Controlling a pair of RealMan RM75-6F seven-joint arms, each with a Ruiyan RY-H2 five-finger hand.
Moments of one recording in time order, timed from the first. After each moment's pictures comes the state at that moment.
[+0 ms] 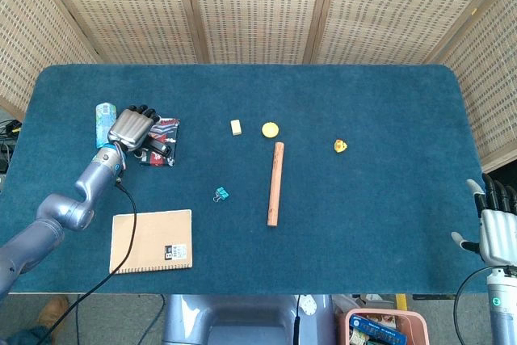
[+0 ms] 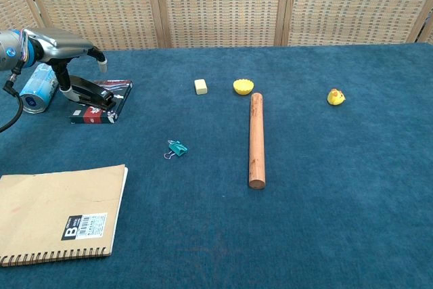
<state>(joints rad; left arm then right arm) -0.94 -1.61 -0.17 -0.68 1.34 0.52 0.07 0.11 -1.17 0.16 -1.56 -1.27 1.42 -0.21</state>
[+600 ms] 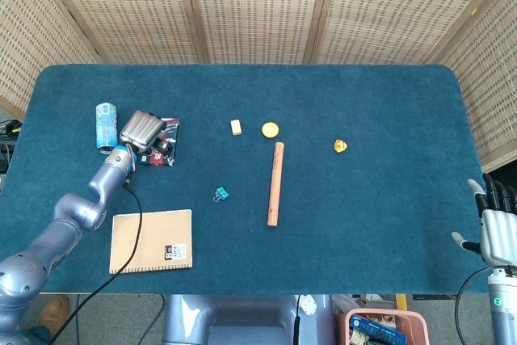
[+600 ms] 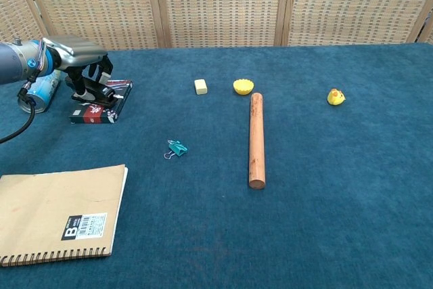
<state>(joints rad) -0.98 -1.74 -0.11 -0.49 1.41 0.58 -0.06 0.11 -1.17 0.16 -1.56 -1.27 1.42 -0.20</state>
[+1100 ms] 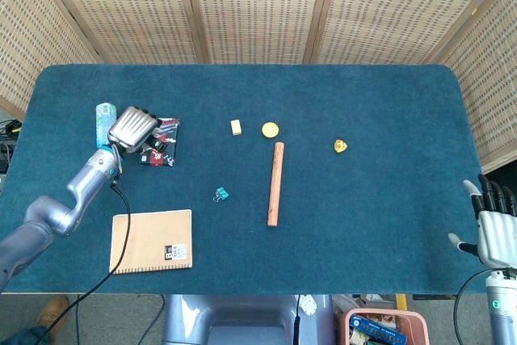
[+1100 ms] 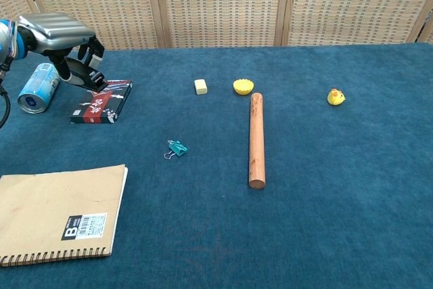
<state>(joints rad) -0.92 -1.54 -0.05 -0.75 1.49 0.78 -0.05 0.10 -1.16 0.14 -1.59 -1.30 1.44 -0.19</state>
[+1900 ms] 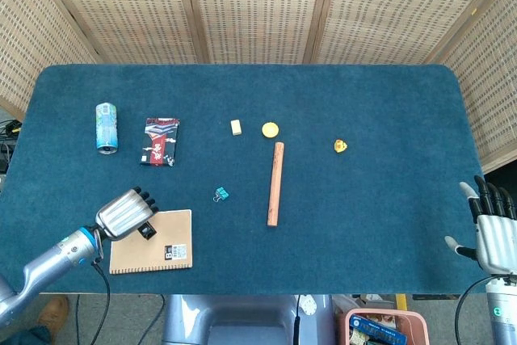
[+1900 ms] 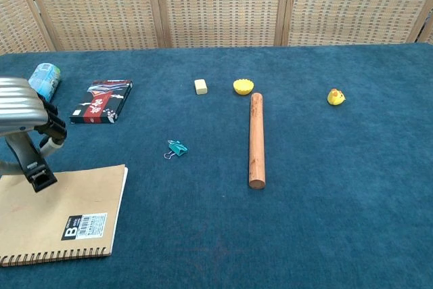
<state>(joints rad) -0.70 -1.18 0.17 -1.52 1.68 0.97 0.38 0.09 -1.13 0.13 -1.63 -1.36 1.47 -0.17</state>
